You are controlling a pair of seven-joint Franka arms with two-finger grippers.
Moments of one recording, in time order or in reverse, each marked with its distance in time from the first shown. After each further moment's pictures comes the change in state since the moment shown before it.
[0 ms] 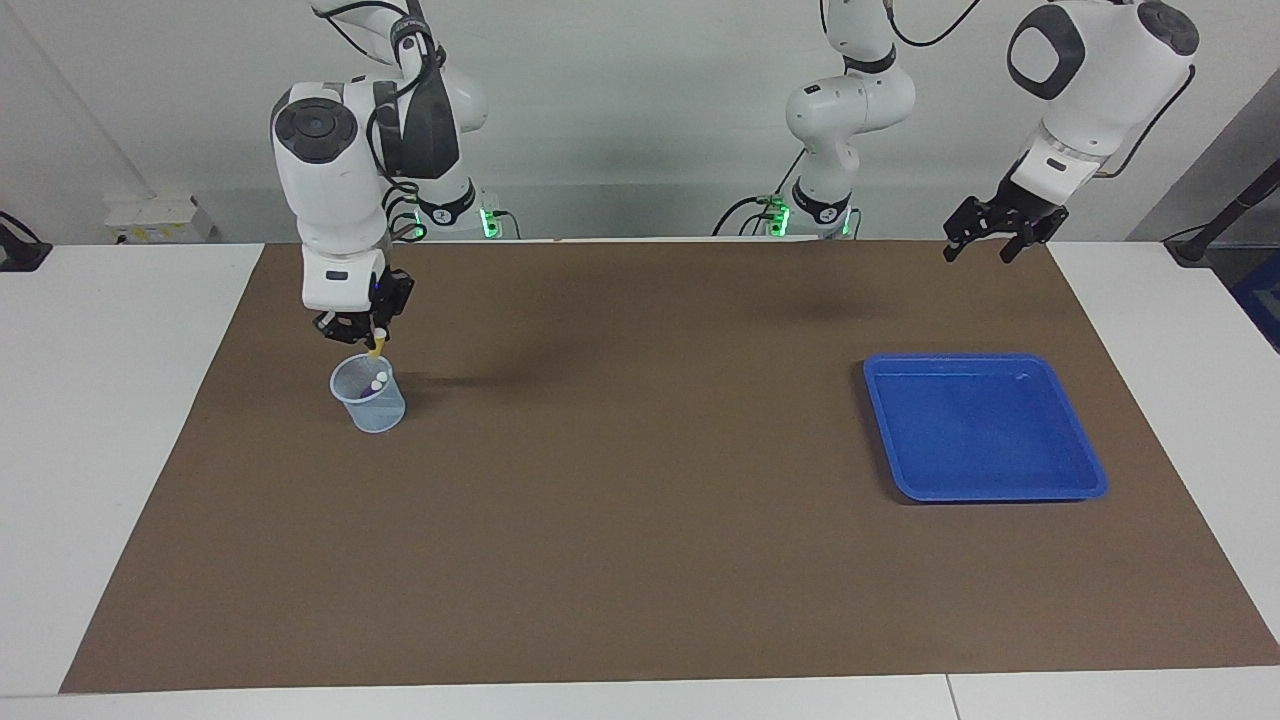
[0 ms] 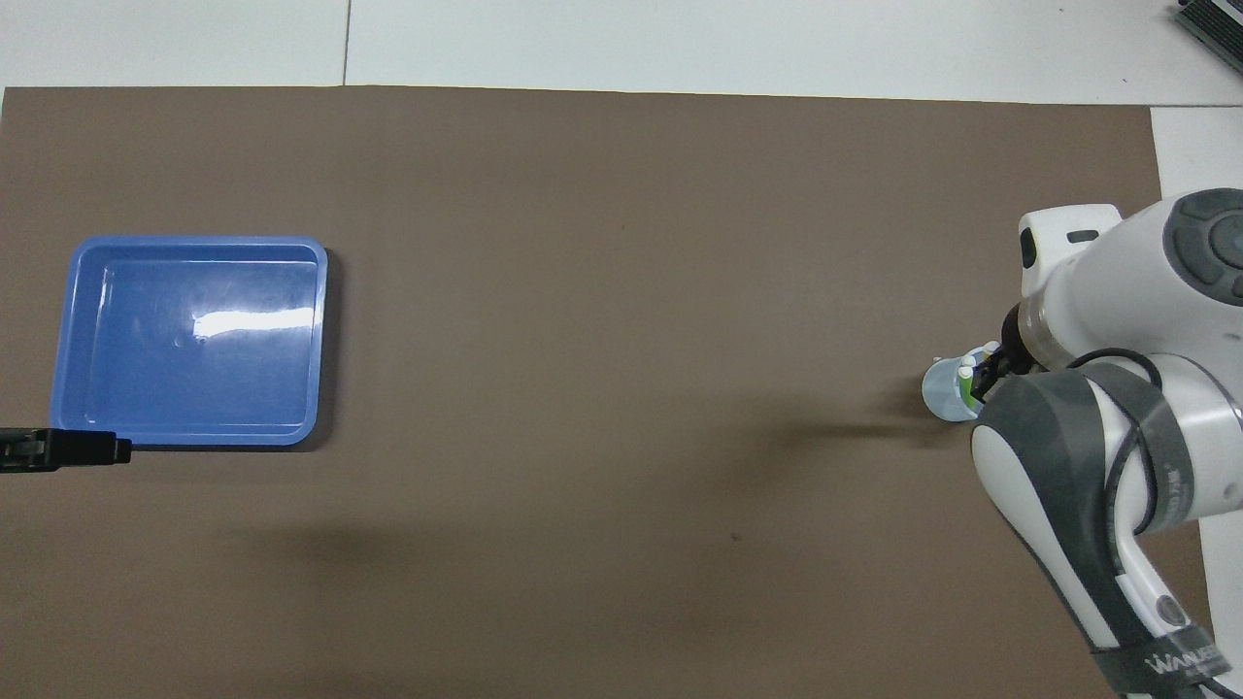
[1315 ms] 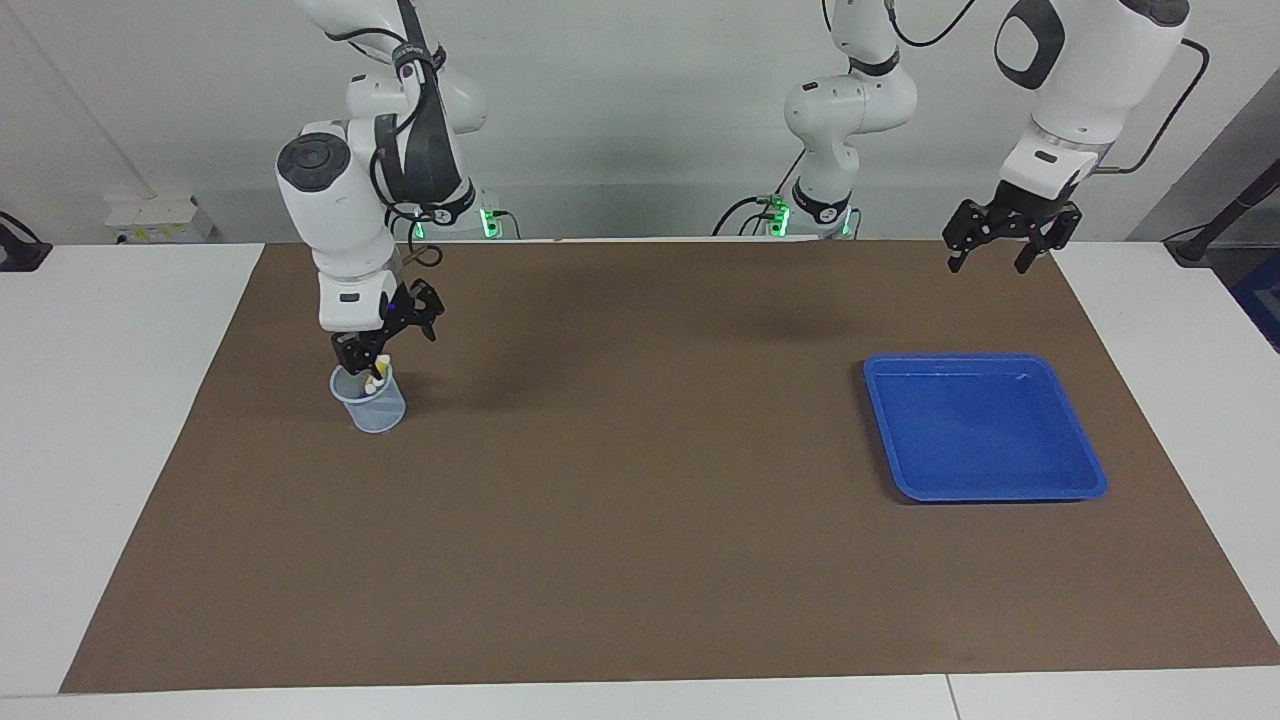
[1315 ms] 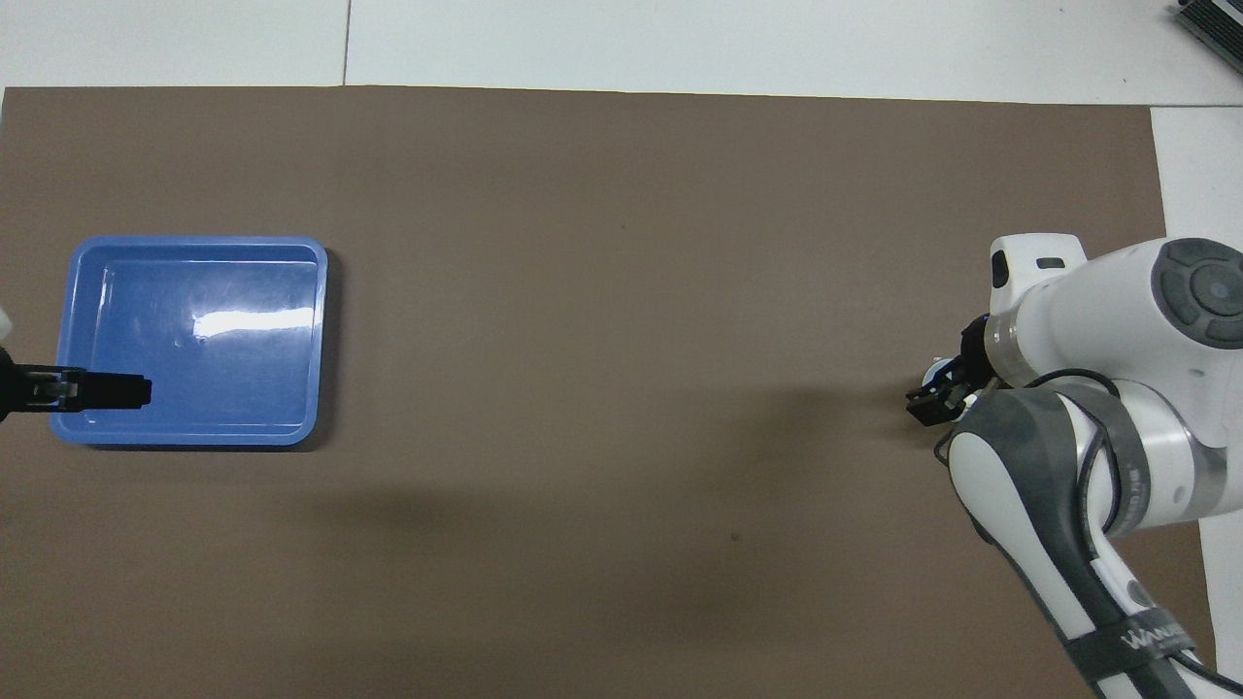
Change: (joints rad) left arm -0.141 0.067 0.003 0.130 0.057 0.049 -0.084; right arm -0.010 -0.005 0.017 -0.129 0.176 0.189 0.018
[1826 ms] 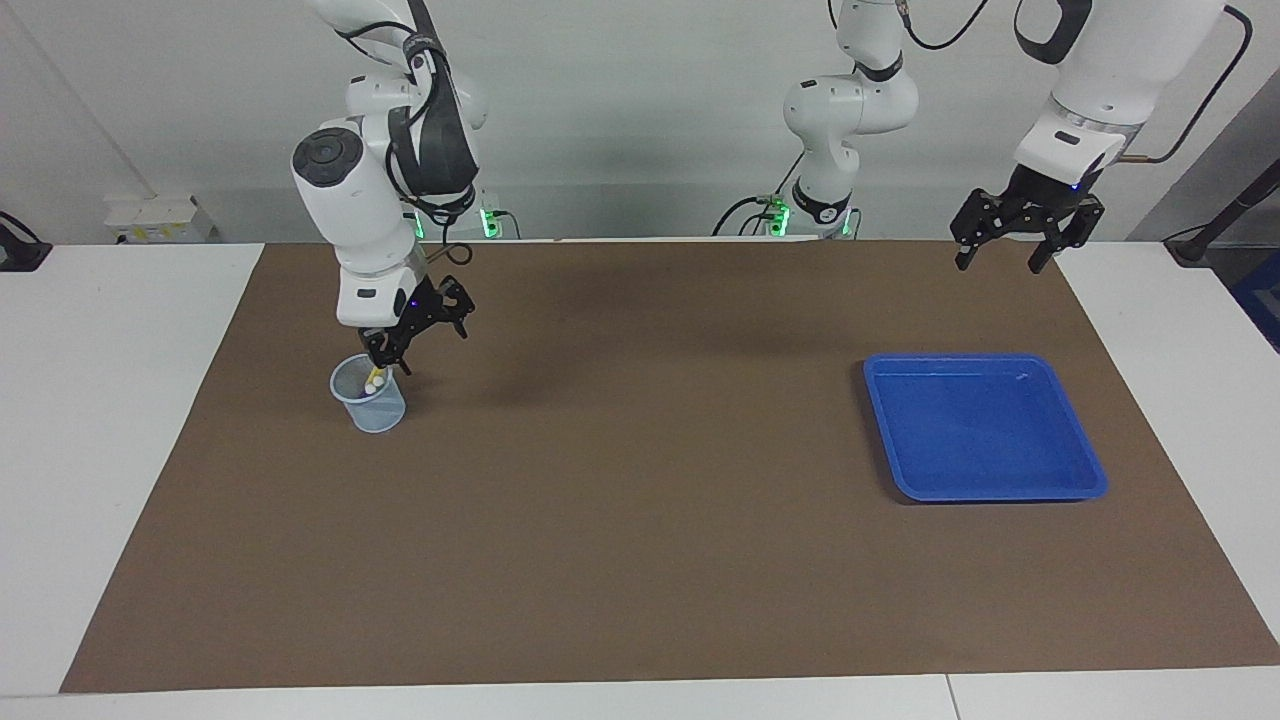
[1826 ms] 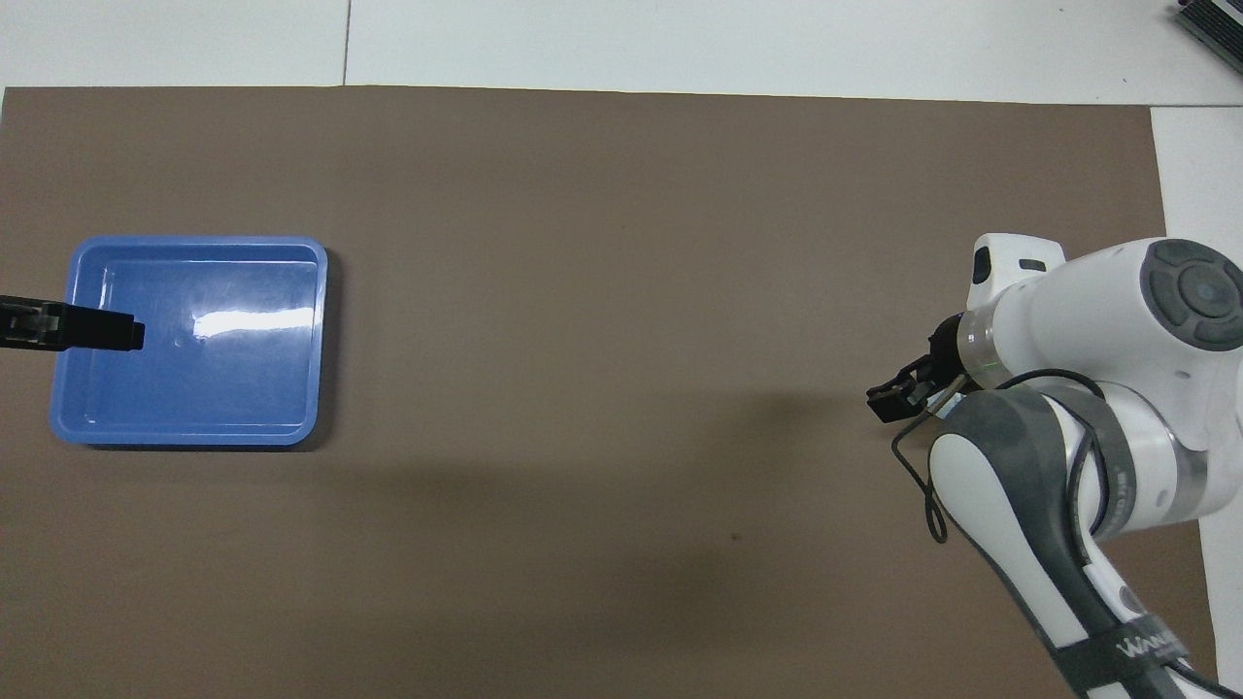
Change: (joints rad) left arm -0.066 0.129 0.026 0.246 0.000 -0.129 -0.006; right arm 0.028 -0.001 0.001 0.006 0.111 0.000 0.115
